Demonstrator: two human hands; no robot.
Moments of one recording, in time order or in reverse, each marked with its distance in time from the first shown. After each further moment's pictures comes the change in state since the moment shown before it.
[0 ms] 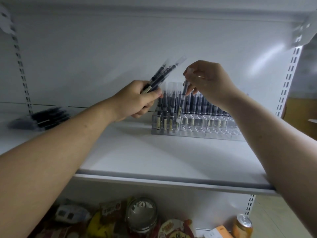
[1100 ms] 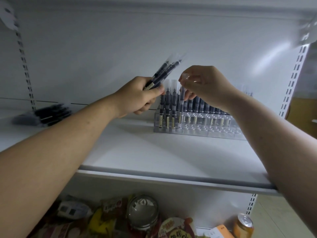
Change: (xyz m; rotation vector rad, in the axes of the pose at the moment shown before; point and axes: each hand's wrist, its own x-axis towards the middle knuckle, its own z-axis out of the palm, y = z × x) left_hand -0.001 0.004 0.002 0.018 0.034 -0.001; right_hand -0.002 -0.007 0.008 -0.054 -0.130 0.040
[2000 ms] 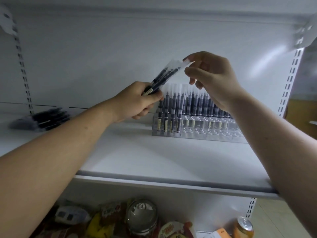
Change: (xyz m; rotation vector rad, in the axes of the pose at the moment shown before) left_hand 0.002 -0.002 0.000 -0.007 -0.021 -0.032; right_hand 0.006 0.002 -0.009 0.457 0.201 -0.091
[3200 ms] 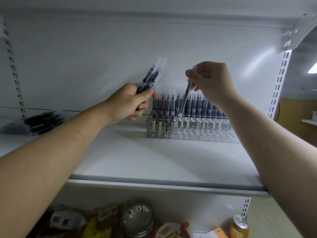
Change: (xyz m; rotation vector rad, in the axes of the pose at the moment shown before) left_hand 0.004 -0.005 -0.003 -0.036 0.033 0.023; right_hand 0.006 0.021 -0.019 -0.350 0.160 0.035
